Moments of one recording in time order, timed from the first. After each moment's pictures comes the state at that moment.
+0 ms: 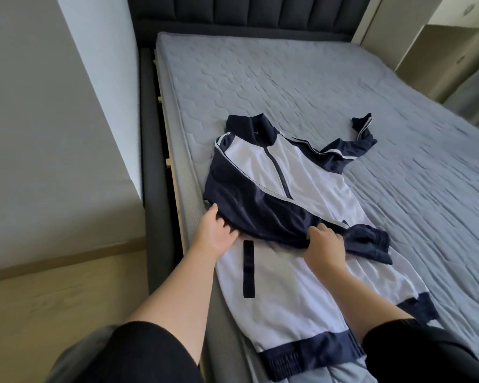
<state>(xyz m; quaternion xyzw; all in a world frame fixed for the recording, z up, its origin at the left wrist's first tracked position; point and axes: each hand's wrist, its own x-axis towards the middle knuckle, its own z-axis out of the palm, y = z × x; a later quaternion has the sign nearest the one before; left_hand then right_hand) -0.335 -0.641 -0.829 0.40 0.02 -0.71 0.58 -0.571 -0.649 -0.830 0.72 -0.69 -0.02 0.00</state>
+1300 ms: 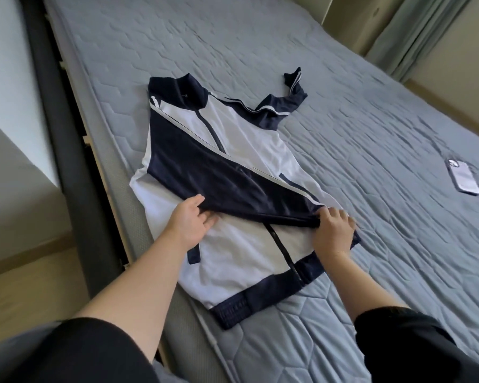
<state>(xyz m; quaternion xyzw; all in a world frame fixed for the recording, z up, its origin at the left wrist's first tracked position) -0.406 -0.612 -0.829 0.42 -0.03 -0.76 0.49 -0.700 -0.577 -0.842 0.61 -0.79 0.08 0.09</state>
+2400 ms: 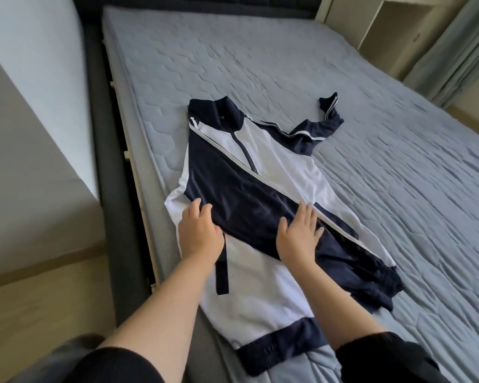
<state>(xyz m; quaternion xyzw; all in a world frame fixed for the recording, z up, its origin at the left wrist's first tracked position) -0.375 -0.624 -0.846 0.76 -0.59 -0.13 0.24 -0.564 -0.636 -0.840 0.58 -0.78 0.17 -0.16</state>
